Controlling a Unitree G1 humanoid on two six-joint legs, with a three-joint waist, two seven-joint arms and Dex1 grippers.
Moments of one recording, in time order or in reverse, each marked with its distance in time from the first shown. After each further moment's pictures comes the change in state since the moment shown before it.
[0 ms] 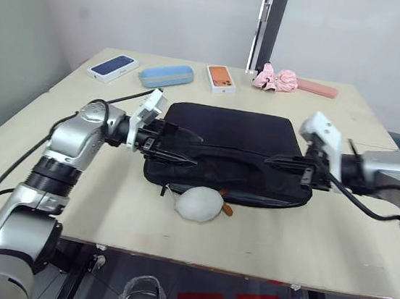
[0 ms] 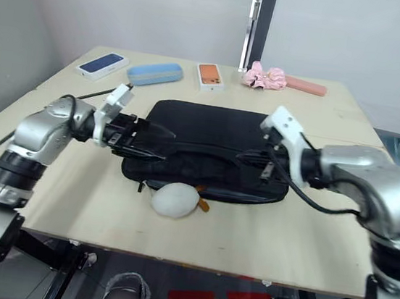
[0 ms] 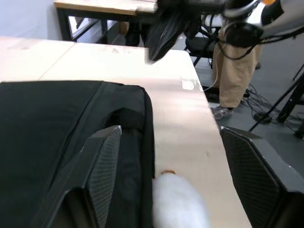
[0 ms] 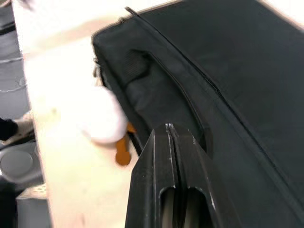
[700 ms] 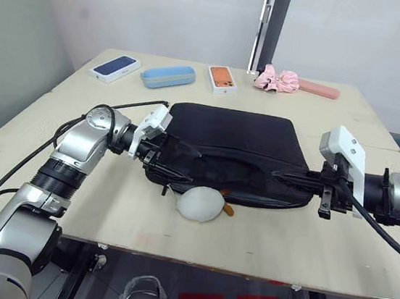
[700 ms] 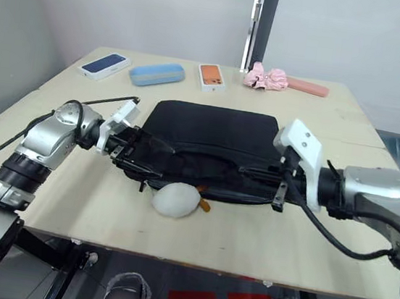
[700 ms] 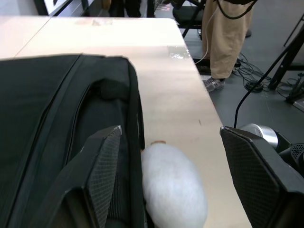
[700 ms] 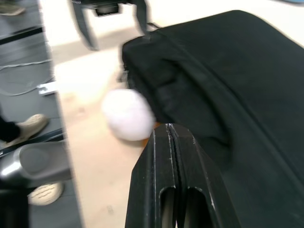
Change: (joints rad) left arm 0.035 0.065 -0.058 -0.037 0.010 -0.077 -0.047; right arm 0.132 -0.011 -0.025 -0.019 0.172 -0.078 -0.186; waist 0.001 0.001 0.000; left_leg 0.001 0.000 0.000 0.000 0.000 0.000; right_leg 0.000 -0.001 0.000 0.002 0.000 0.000
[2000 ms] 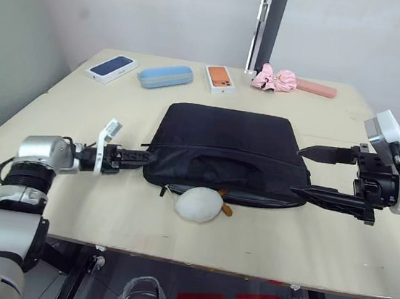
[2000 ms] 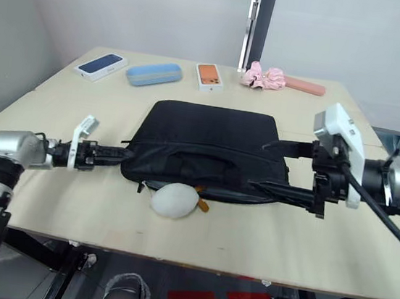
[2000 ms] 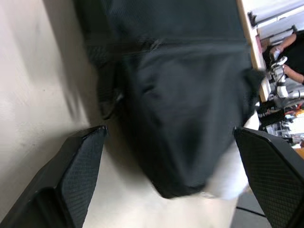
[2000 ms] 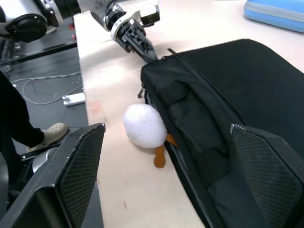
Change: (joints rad) left arm -0.006 0.002 0.225 0.530 -0.028 0.772 0.347; right arm 0.106 -0.231 -0.193 0.111 0.250 -0.176 0.166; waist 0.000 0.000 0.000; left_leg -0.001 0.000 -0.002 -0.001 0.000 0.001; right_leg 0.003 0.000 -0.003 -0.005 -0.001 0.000
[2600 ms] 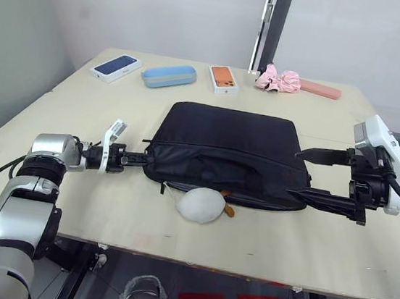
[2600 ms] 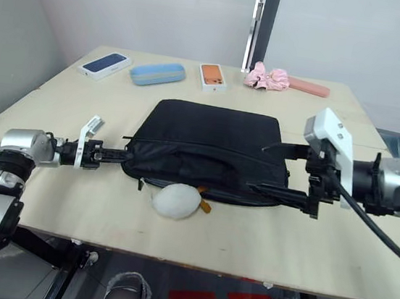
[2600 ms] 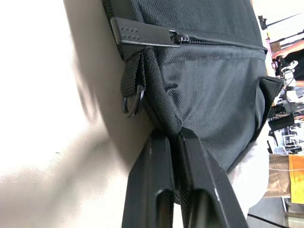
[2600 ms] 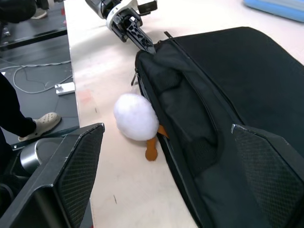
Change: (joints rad) left arm -0.069 0.028 -0.019 0.124 0.078 -0.046 -0.032; right arm 0.008 -0.016 0.084 0.000 -0.054 -0.065 -0.028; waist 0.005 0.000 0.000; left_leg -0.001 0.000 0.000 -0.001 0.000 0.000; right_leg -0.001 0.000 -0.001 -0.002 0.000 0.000
